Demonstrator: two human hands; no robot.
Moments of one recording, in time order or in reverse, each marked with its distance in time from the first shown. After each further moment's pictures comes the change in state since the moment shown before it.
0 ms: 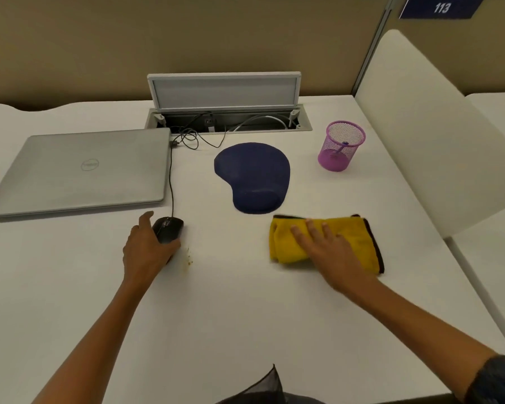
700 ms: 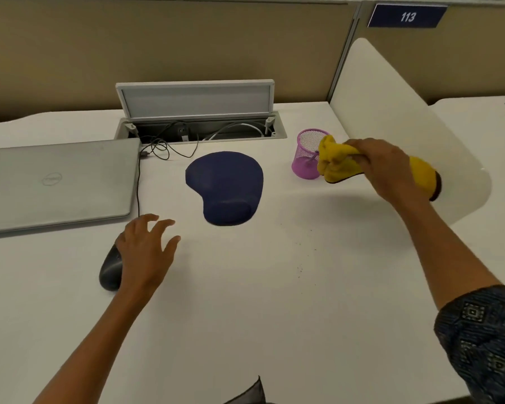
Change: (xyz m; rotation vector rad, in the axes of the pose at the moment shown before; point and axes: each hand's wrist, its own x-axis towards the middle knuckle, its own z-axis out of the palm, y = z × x) left_hand -0.010 0.050 0.035 0.205 0.125 0.355; right_hand 0.055 0.191 -0.081 0.319 0.531 0.202
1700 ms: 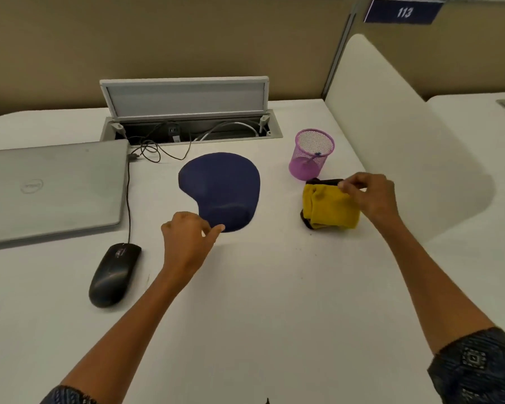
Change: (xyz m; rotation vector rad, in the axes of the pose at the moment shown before) left_hand 0.042 0.050 0.041 -0.149 -0.097 0.037; right_hand -0.028 -0.030 0.026 0.372 -0.057 0.561
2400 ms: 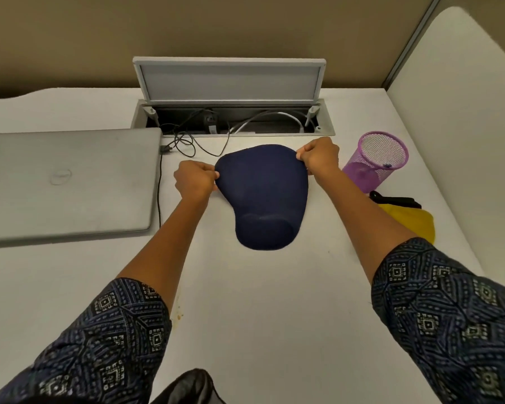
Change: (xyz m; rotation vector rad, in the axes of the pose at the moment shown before) left_hand 0.154 -0.032 -0.013 -0.508 0.094 -0.609; right_hand 0.101 -0.133 0.168 0.087 -0.217 0.170
